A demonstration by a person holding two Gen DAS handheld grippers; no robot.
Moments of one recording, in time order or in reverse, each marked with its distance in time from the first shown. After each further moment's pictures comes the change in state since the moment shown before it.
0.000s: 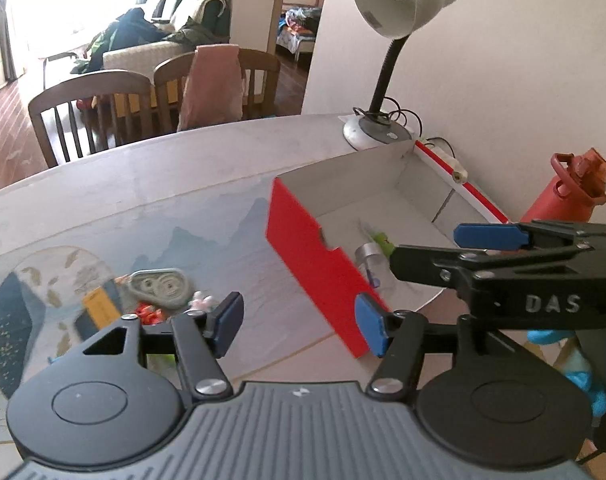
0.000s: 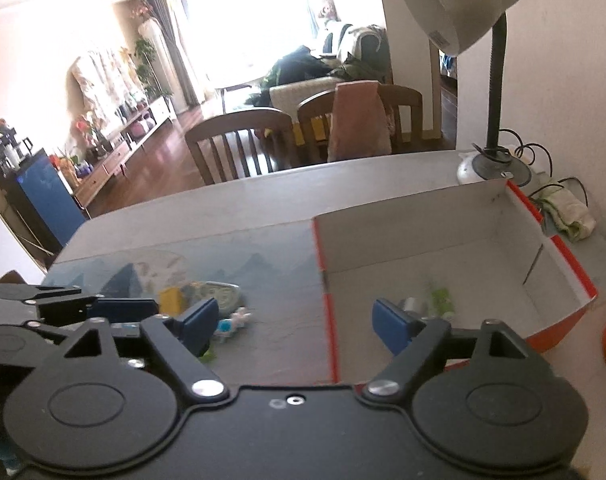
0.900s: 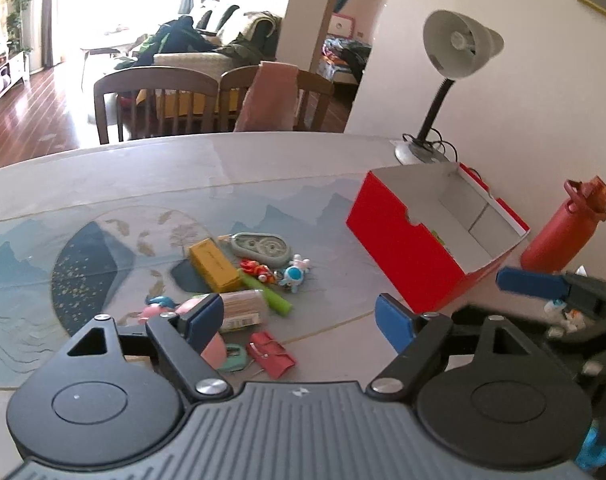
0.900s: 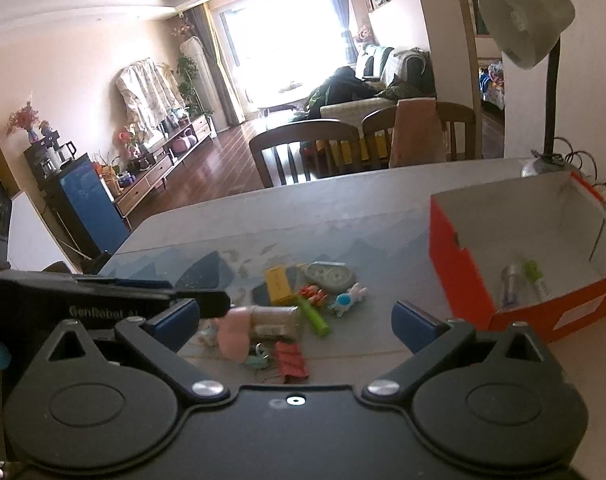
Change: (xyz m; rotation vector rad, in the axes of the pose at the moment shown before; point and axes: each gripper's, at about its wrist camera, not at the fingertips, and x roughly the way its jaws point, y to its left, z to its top) left arm -0.081 0.104 -0.074 -0.121 -0.095 0.022; right arm -0.013 0.110 -0.065 -0.030 -0.081 0.094
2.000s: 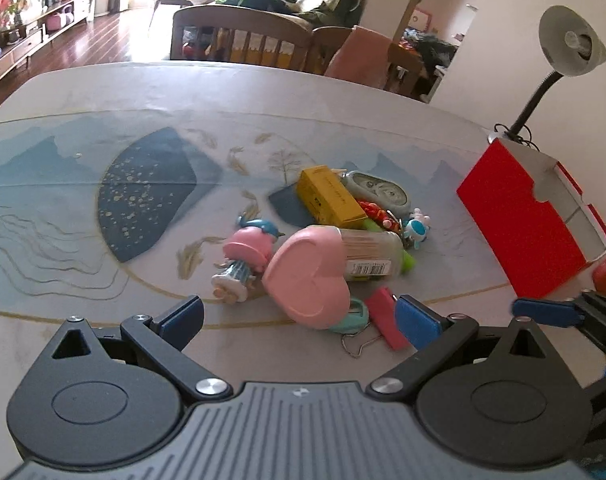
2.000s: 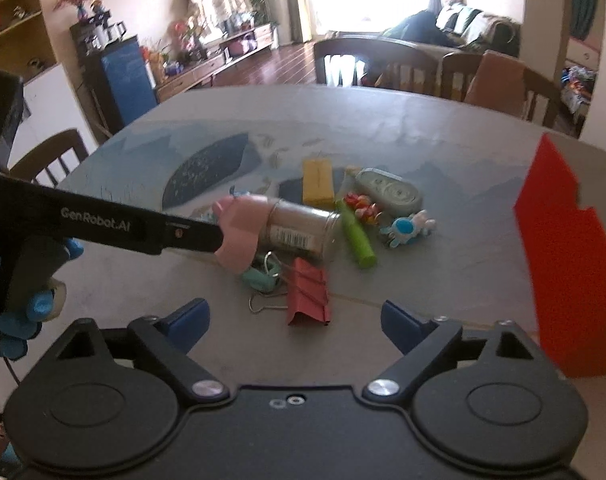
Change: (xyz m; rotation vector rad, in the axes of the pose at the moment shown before) left arm 0.069 0.093 -0.058 -0.176 0.059 0.115; right arm 0.112 0.017 -0.054 -0.286 0.249 0.084
